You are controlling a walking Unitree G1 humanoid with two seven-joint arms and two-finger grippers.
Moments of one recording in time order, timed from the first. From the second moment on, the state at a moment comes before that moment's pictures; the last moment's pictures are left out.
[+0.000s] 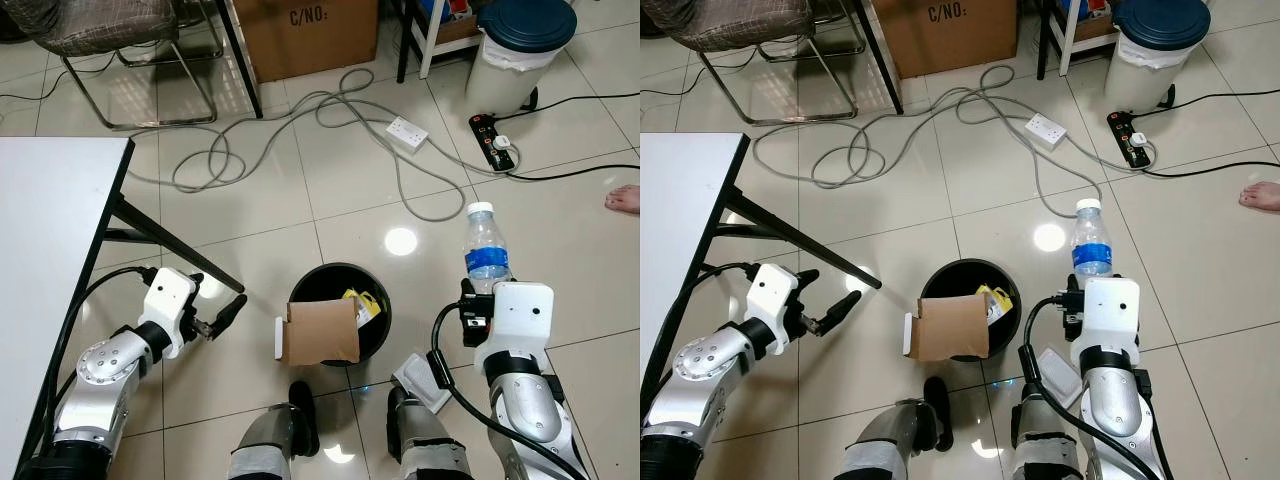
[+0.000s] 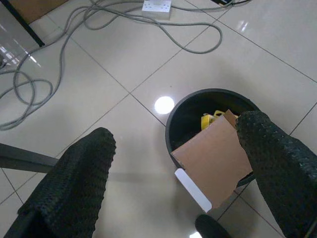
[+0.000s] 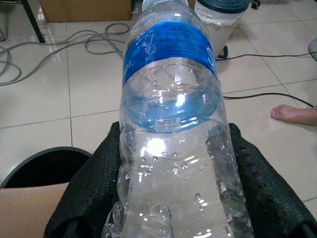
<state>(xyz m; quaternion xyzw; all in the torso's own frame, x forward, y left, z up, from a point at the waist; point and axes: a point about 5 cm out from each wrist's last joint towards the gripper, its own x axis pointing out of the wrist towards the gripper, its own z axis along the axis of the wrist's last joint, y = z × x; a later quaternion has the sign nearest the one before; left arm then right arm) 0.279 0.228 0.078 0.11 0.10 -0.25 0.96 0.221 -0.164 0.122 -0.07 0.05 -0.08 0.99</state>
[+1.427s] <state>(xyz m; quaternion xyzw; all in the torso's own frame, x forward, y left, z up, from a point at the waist) 0.283 0.216 0.083 0.12 0.09 -0.26 0.95 0.217 -0.159 0.114 -0.07 0.07 -0.08 0.99</state>
